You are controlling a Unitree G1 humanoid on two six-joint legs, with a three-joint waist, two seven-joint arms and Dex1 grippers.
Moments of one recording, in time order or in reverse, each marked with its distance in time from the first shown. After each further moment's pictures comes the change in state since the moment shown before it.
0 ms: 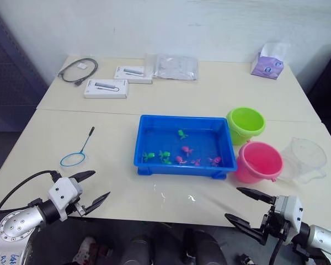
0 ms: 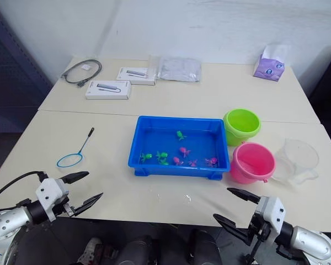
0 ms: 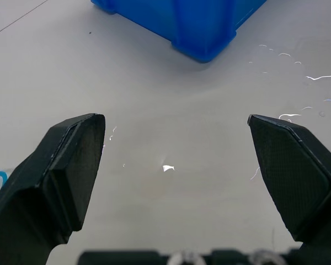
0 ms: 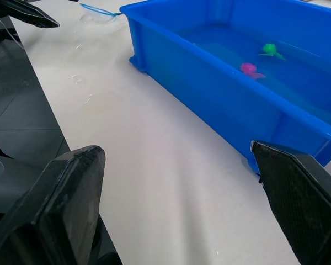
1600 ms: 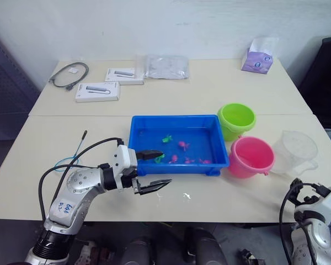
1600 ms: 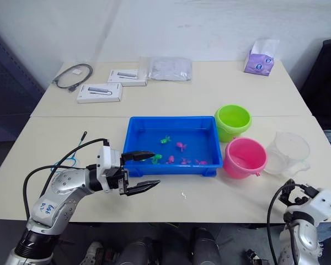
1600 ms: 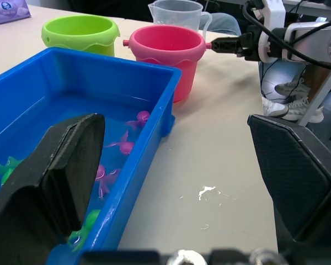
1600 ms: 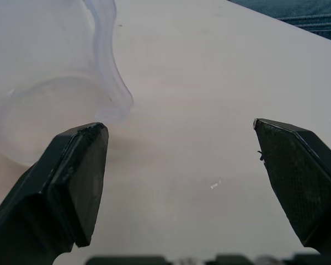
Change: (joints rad) left arm -0.468 -0.119 -0.396 -0.161 -0.195 0.358 -0.072; right arm -0.368 0.430 -0.344 0.245 -0.058 0.263 -1.114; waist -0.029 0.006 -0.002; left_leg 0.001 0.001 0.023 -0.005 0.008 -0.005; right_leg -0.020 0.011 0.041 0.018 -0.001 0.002
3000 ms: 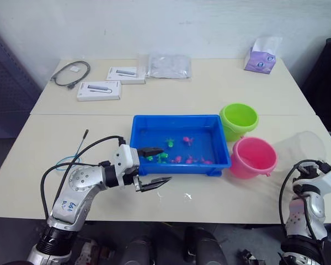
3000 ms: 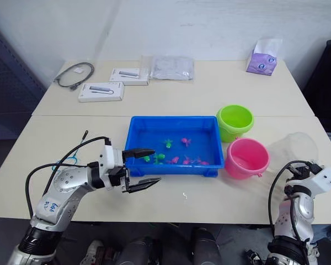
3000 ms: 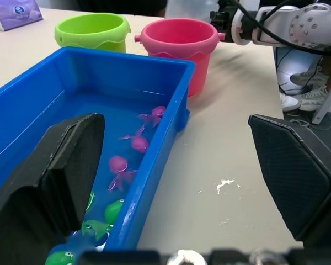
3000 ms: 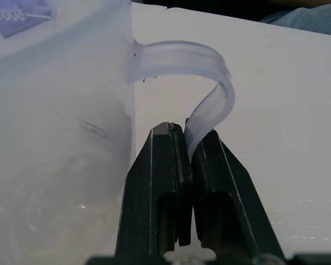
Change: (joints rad) left arm -0.036 -0.019 -0.012 0.050 0.063 -0.076 -0.011; right arm -0.283 -0.089 -0.055 0.372 0.083 -0.154 0.091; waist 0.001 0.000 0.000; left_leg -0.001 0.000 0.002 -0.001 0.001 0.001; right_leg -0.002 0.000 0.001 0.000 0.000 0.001
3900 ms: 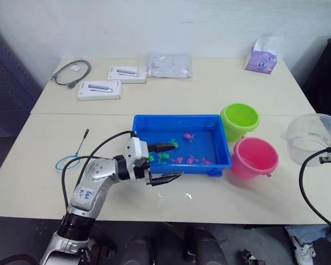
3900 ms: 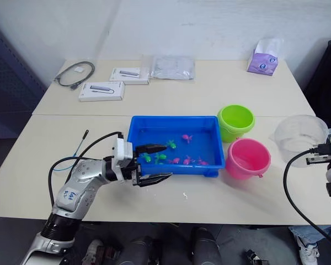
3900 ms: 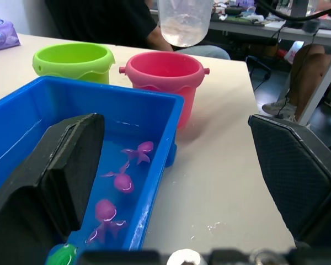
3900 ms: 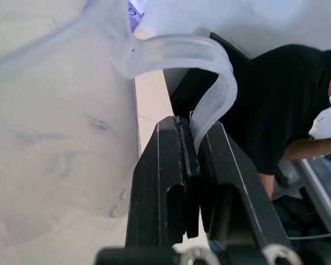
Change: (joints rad) left arm -0.111 -0.134 -0.042 0.148 -0.022 -0.014 -0.076; right arm 0.330 -0.494 0.052 -0.653 -0.383 0.331 0.153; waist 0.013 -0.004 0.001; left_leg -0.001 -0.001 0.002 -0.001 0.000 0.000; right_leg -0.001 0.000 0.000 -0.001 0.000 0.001
